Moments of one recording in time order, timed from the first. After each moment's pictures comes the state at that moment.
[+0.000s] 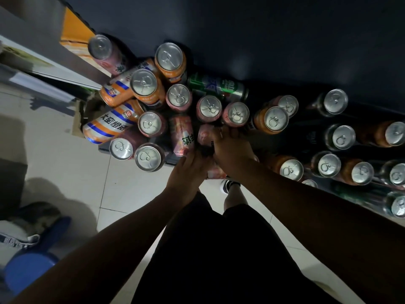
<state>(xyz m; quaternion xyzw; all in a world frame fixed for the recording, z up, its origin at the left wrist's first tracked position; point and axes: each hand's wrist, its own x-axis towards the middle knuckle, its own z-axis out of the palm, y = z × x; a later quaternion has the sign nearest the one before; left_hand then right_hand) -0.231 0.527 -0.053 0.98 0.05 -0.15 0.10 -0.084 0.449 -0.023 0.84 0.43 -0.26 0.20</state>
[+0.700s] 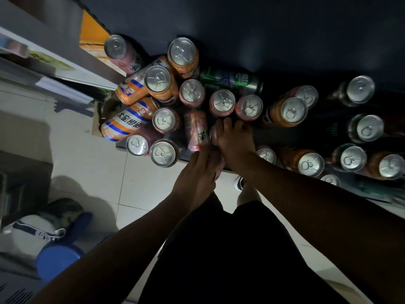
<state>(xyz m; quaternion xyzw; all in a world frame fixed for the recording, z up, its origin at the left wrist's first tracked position) -0.242 0.532 -0.011 0.96 0.12 -0.09 0.25 -0.101 0.470 -0.042 0.87 0.44 -0.18 0.16</state>
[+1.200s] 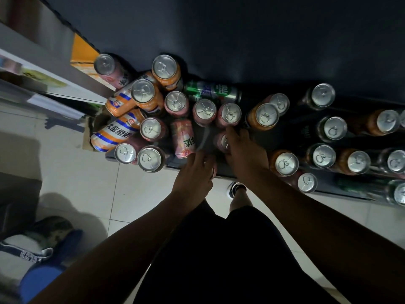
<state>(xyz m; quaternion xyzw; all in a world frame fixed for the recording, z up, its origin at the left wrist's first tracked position) -0.219 0.513 -0.009 0.95 0.13 -0.18 0.21 -0.082 0.413 0.007 0.91 0.31 -0.27 0.04</state>
